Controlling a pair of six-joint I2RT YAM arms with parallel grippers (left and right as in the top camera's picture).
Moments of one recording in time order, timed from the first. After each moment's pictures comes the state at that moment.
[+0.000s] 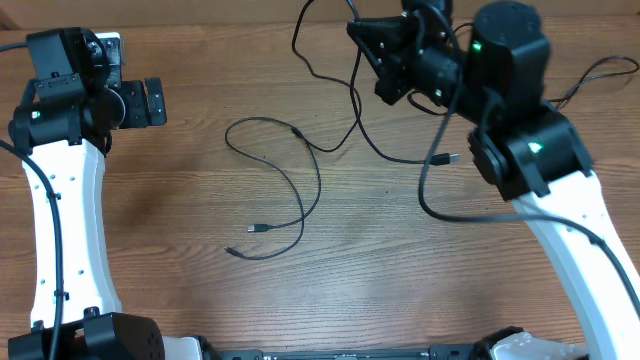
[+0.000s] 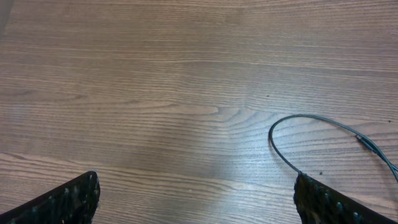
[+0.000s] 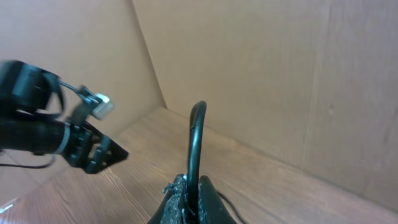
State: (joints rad) left arm 0.23 1.58 1.61 -0.92 0.02 0.11; right arm 0.39 1.43 1.62 -0.35 -0.43 0.15
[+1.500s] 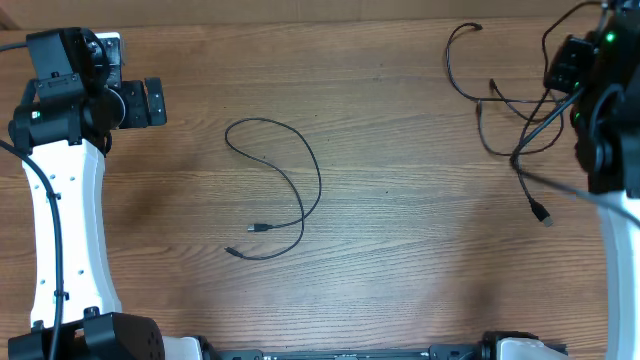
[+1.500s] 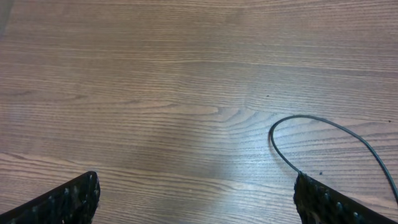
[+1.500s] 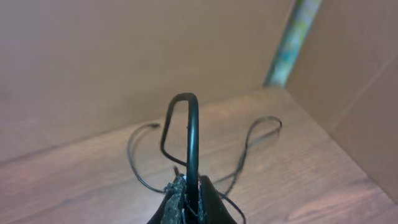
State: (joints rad) left arm 0.23 1.58 1.61 -0.92 0.02 0.11; right arm -0.06 1.37 1.62 -0.74 0.31 0.15
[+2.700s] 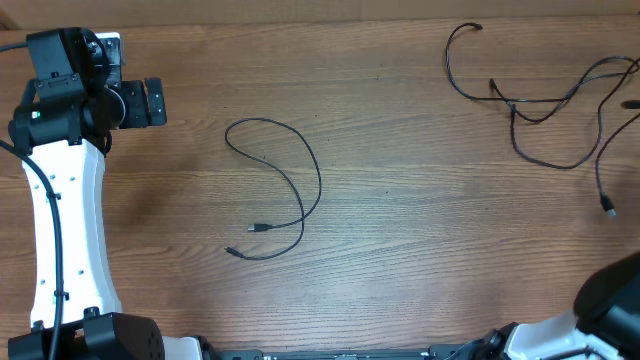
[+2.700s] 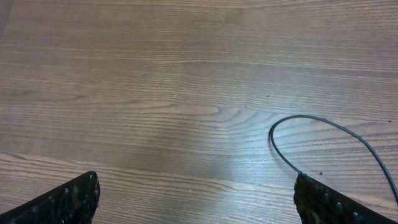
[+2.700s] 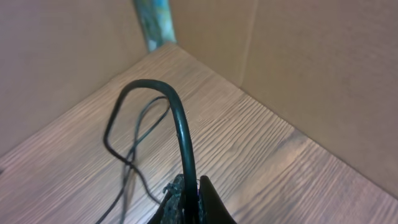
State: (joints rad) left arm 0.23 1.58 1.61 -0.92 0.02 0.11; right arm -0.62 1.76 1.62 -0.48 0.12 0.15
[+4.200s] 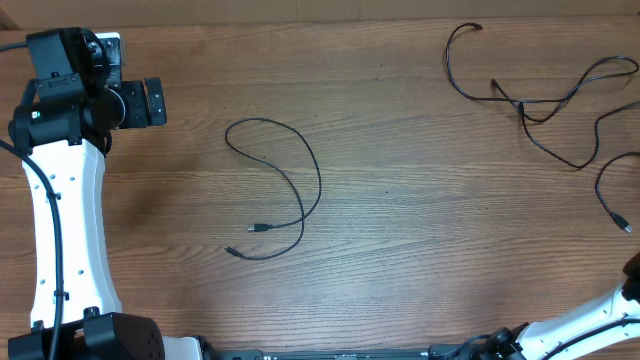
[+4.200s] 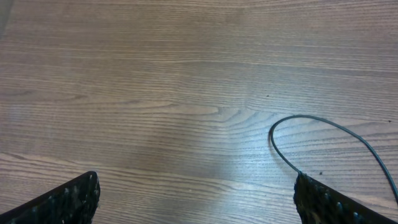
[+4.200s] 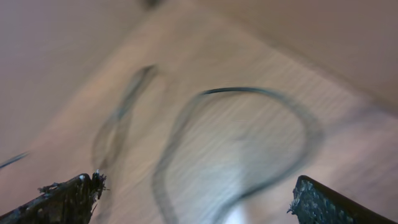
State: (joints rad) left arm 0.23 1.58 1.61 -0.92 0.02 0.11; right arm -0.91 2.07 1.62 -0.30 -0.53 0.13
